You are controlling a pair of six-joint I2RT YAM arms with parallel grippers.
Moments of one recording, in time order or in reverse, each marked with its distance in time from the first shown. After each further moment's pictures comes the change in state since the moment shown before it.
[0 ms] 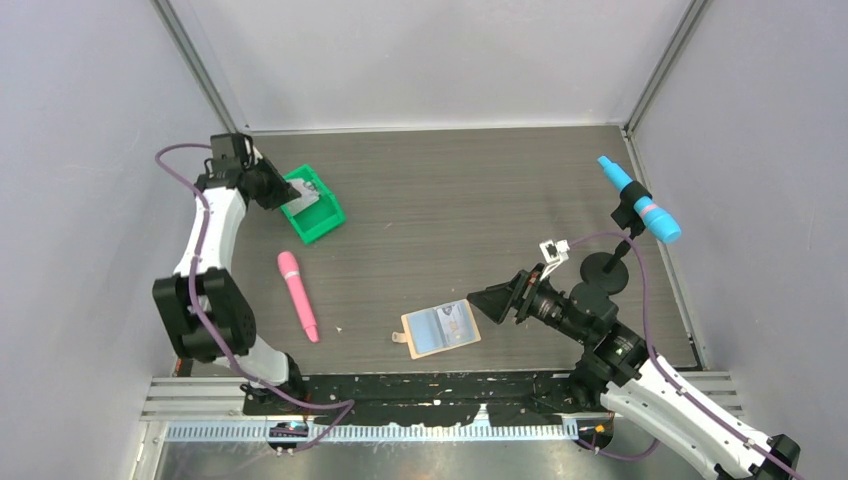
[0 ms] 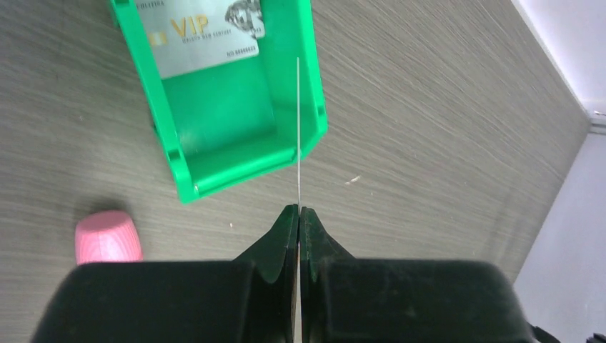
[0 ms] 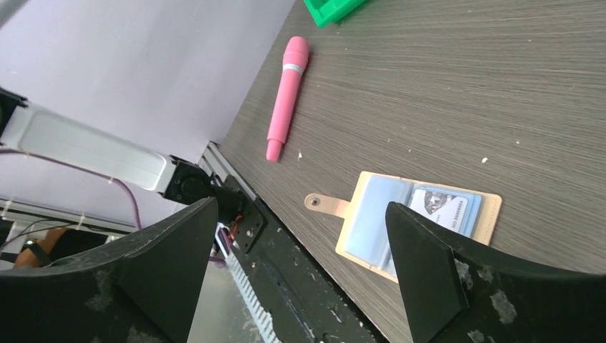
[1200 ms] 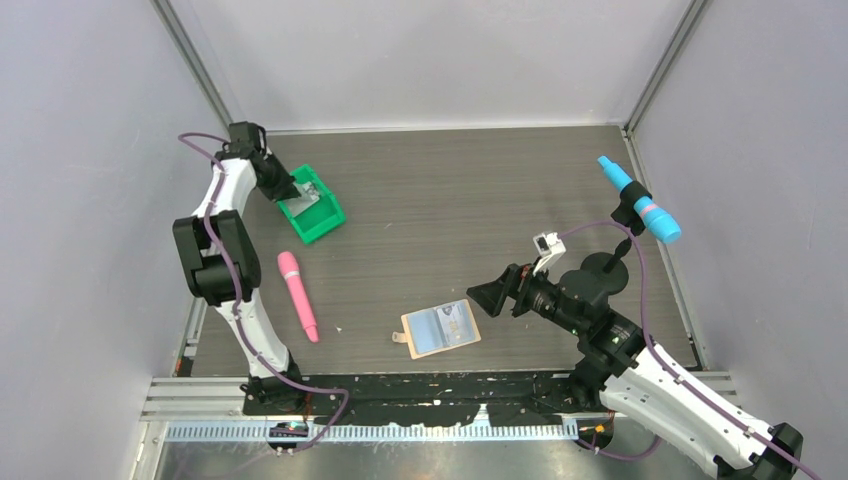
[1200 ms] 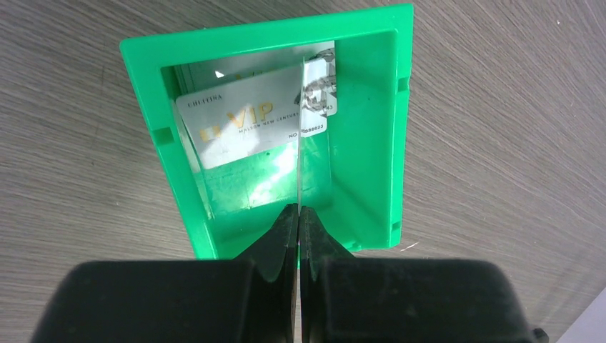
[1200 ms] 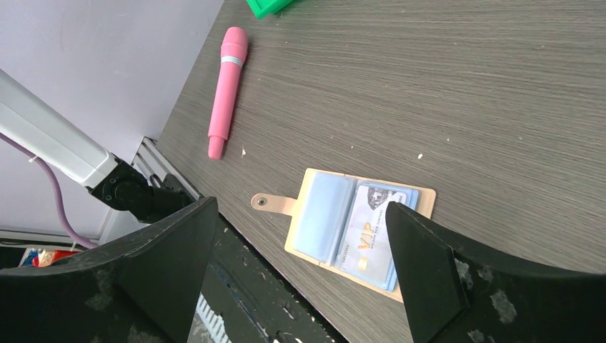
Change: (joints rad) left arm 0.005 0.430 0.301 -0.064 -0.101 0.064; right arm -0.009 0.127 0.098 -0.121 0.077 -0.142
